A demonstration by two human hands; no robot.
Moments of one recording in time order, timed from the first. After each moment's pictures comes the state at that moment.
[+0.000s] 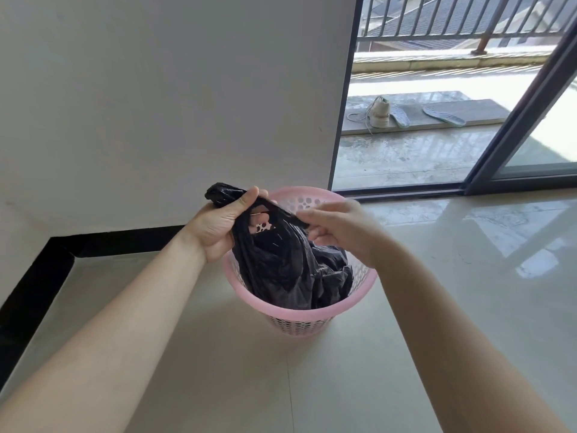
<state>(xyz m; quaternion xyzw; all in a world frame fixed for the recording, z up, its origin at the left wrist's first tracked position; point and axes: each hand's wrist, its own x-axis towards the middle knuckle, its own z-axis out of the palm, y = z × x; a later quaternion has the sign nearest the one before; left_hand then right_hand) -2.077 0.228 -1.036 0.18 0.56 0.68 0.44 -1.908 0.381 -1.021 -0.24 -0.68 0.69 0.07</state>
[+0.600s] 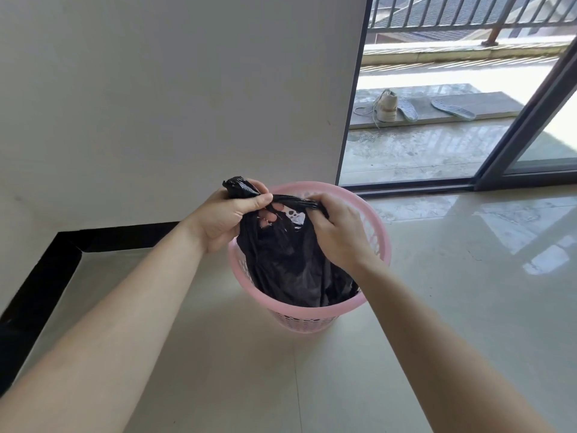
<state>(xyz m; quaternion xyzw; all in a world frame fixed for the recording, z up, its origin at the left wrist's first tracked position) -2.081 0.225 -1.024 0.26 0.60 0.63 0.42 -1.934 0.359 -1.061 -0.26 -0.84 0.39 0.27</state>
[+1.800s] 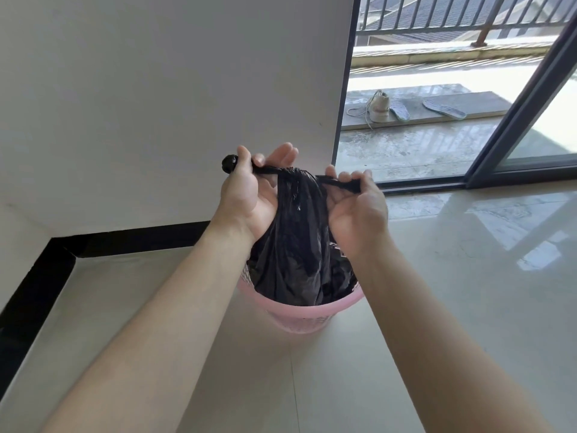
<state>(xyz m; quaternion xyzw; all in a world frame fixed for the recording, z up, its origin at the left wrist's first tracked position) -2.042 0.276 -1.000 0.09 0.34 0.85 0.40 -1.931 0.370 -1.018 -0.18 -0.14 0.89 0.40</state>
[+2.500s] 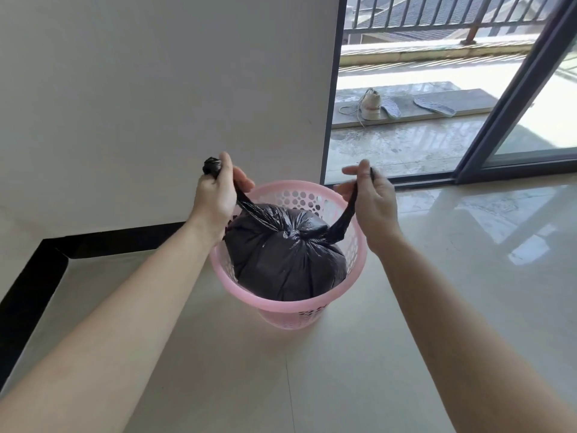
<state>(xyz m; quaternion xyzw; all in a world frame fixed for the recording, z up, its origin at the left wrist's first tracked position) -2.071 0.255 -1.027 0.21 0.68 0.68 0.15 -1.899 0.409 -1.040 -0.32 -0.64 0.58 0.40</state>
